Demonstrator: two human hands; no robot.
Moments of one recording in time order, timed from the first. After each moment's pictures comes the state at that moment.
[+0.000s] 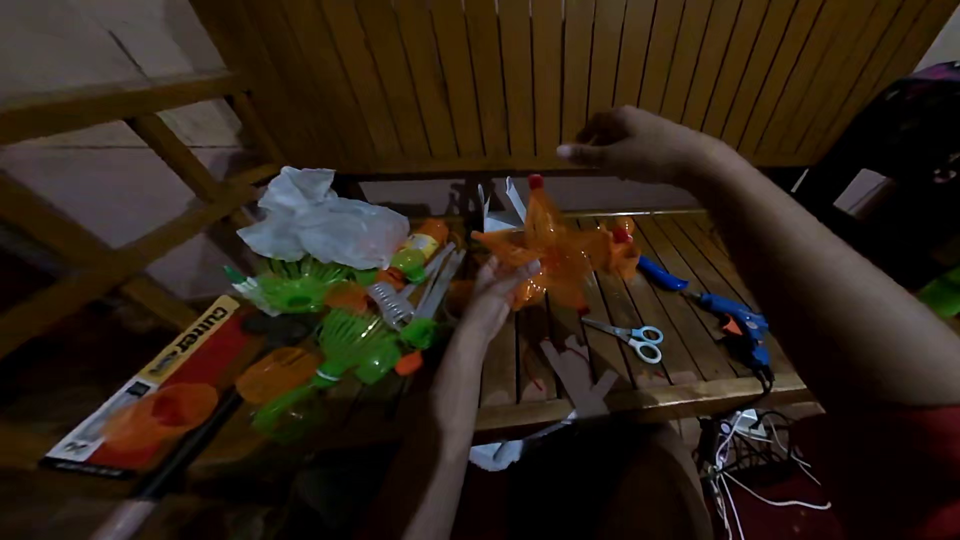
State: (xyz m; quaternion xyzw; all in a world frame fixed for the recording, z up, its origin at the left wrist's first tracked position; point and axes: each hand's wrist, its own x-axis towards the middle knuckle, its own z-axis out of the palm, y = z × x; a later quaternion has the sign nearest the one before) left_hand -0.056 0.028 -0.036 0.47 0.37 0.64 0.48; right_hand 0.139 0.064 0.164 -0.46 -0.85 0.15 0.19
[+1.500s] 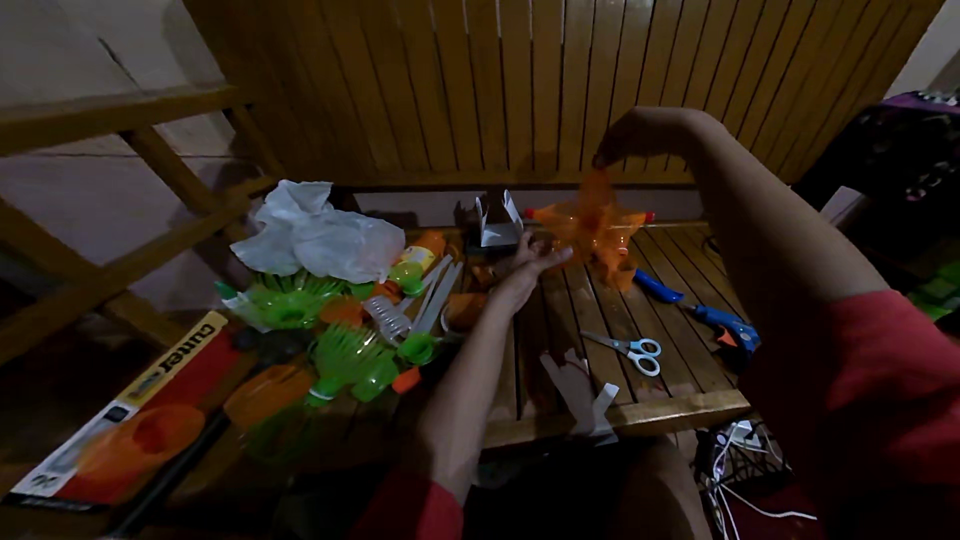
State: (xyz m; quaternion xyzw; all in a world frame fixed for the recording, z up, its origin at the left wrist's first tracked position) left_hand -0.037 0.097 -0.027 0.55 0.39 0.56 0.48; right_hand 0.165 0.164 0.187 -0.46 -0.89 0.02 0.06
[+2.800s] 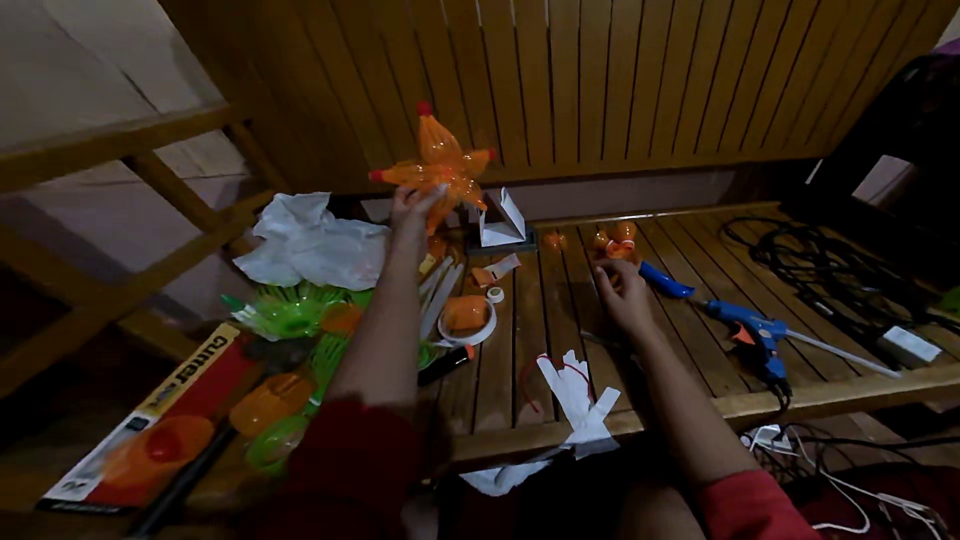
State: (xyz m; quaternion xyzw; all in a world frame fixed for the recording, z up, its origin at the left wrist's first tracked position) left_hand -0.183 0.177 0.004 0.47 0.47 0.70 0.26; right_hand 0.166 0.110 -0.083 -0.46 -0.72 0.20 0.49
